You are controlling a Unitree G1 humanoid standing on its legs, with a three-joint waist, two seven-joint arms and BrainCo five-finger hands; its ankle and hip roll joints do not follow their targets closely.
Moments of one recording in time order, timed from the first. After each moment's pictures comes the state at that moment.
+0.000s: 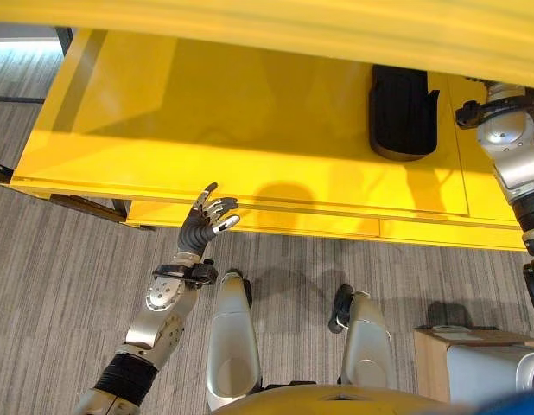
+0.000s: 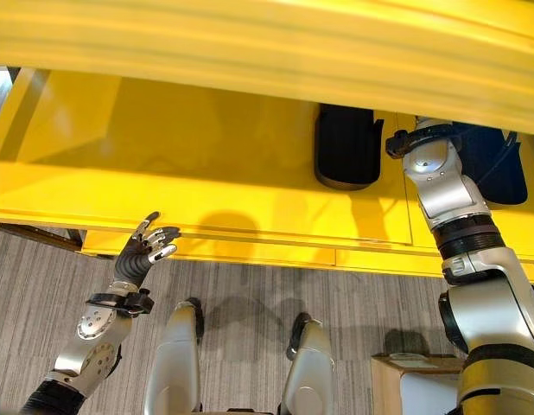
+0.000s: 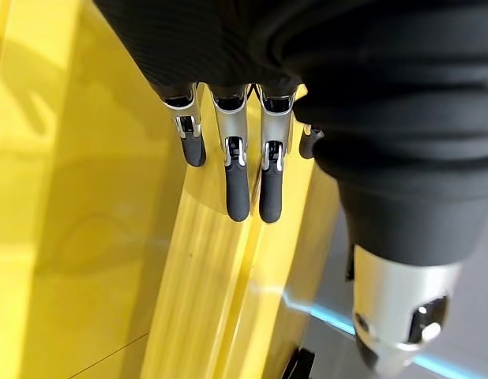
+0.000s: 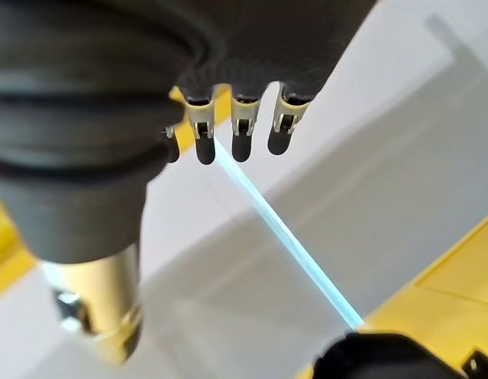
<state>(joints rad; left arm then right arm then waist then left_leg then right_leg) 0.03 0.52 -0.24 0.05 -0.65 -0.24 0.09 -0.77 -0.82 0.22 0.41 -0.02 -0.09 -0.40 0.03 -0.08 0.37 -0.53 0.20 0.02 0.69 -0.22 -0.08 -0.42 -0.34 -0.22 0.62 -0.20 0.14</state>
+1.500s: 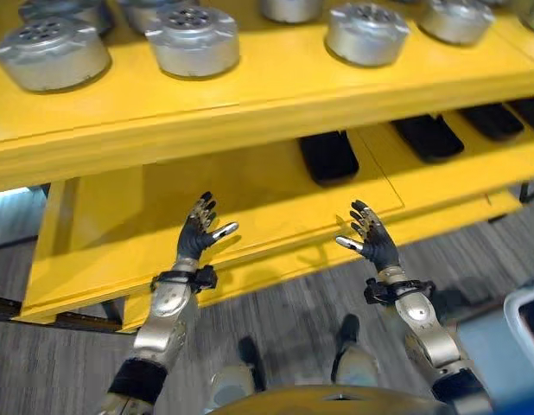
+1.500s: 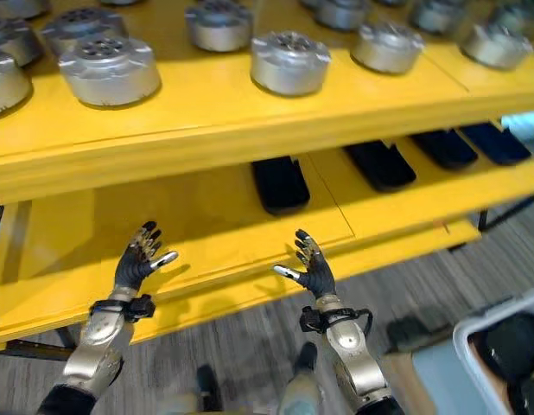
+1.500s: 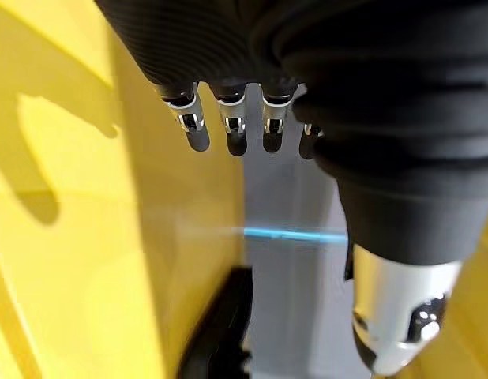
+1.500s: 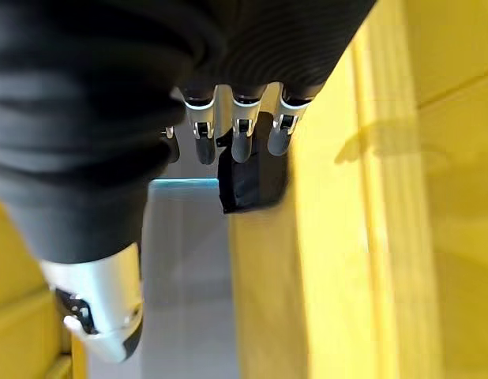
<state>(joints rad) 0.00 0.36 -0.16 0.12 -0.44 -0.25 0.11 0.04 -0.34 0.33 0.04 0.33 -0.15 -0.09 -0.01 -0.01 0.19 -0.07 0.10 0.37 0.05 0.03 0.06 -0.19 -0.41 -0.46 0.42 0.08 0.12</state>
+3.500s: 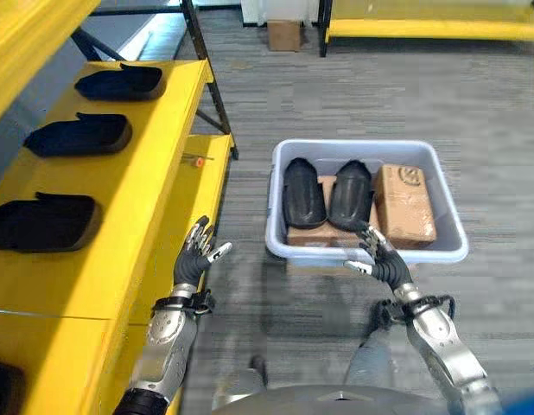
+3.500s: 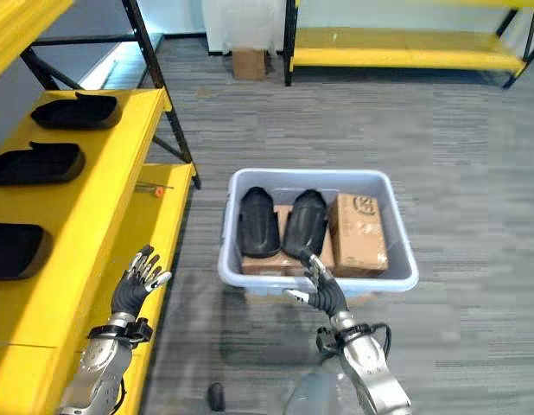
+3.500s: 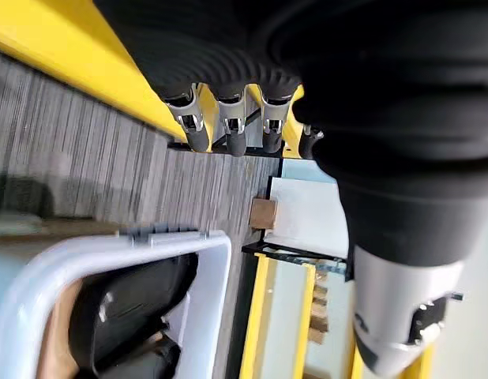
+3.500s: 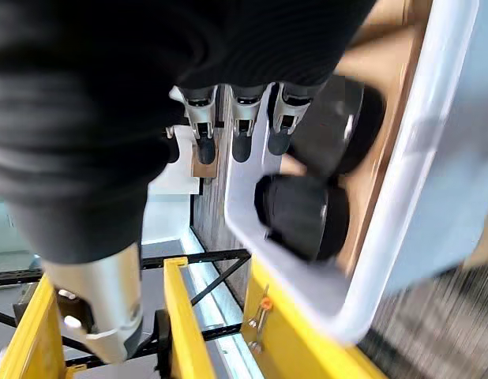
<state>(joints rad) 0.20 0.32 -0.12 0.15 -0.51 -0.23 0.05 0.23 -0.38 0.27 0.01 0.29 -0.14 0.00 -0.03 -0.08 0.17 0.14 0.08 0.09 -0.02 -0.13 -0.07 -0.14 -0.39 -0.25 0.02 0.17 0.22</state>
